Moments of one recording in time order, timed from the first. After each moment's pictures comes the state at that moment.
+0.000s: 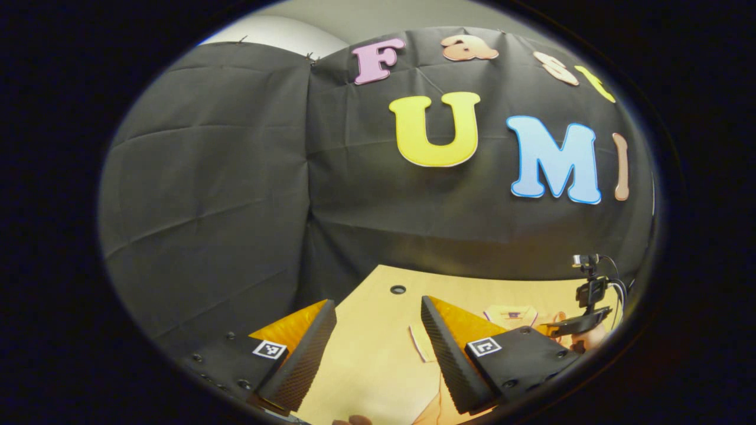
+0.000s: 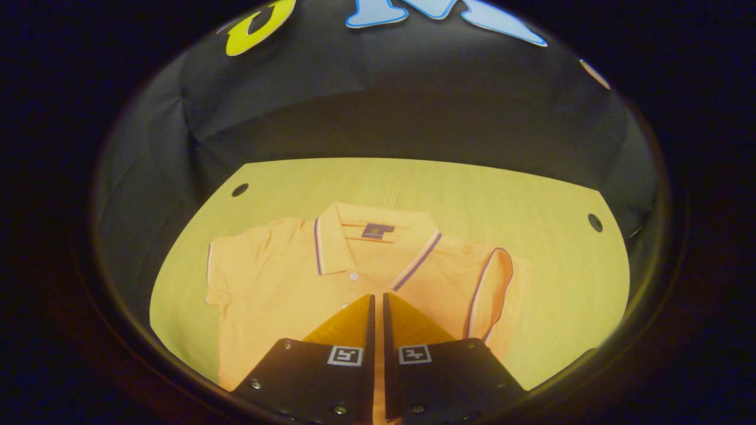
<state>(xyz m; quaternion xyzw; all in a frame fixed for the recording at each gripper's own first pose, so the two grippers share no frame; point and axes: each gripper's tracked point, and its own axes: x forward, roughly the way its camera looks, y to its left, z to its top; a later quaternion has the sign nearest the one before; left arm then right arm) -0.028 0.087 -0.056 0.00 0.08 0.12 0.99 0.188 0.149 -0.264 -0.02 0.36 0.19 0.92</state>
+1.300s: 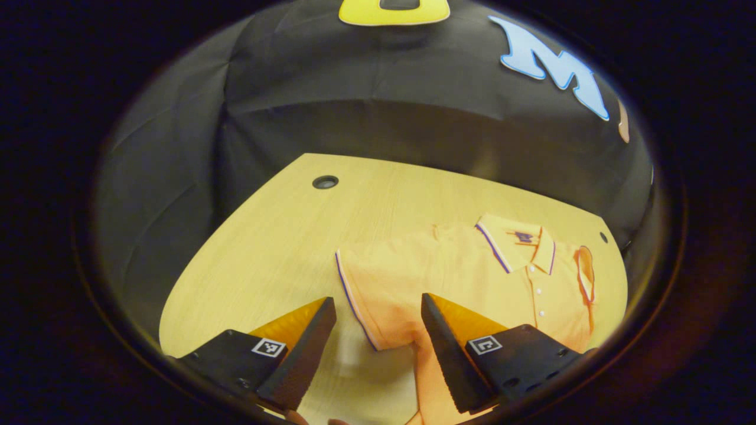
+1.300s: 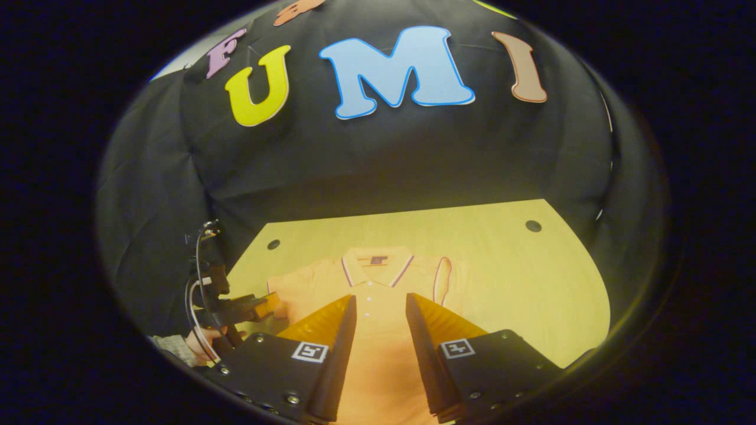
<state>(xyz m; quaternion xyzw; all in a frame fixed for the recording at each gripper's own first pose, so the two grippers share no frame) 0.155 0.032 -0.345 -0.04 0.32 0.01 0.95 0.051 0.088 -0.121 0.06 0.26 0.13 0.95</state>
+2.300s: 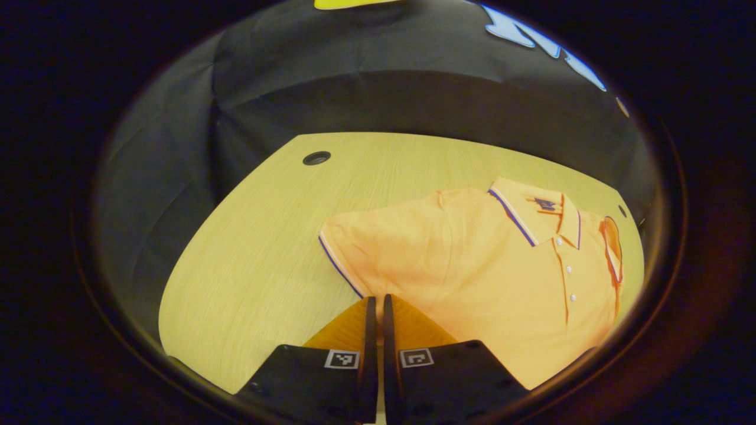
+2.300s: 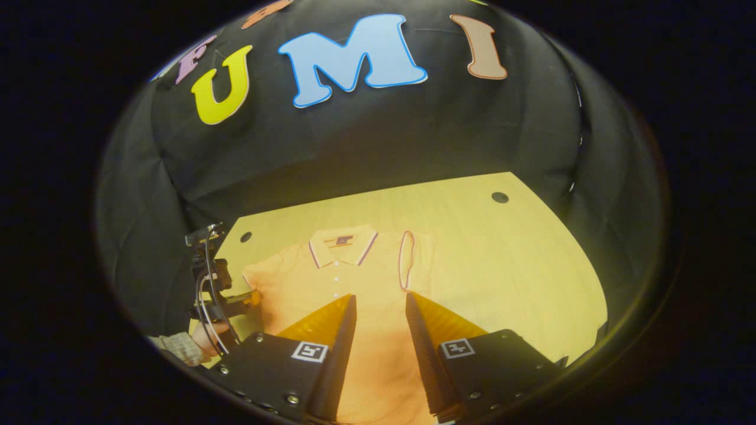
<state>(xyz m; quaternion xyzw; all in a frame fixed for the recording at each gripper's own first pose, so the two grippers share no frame) 0.162 0.014 -0.386 0.01 0.35 0.03 0.94 0.036 0.046 -0.153 0.08 0.30 0.07 0.95</state>
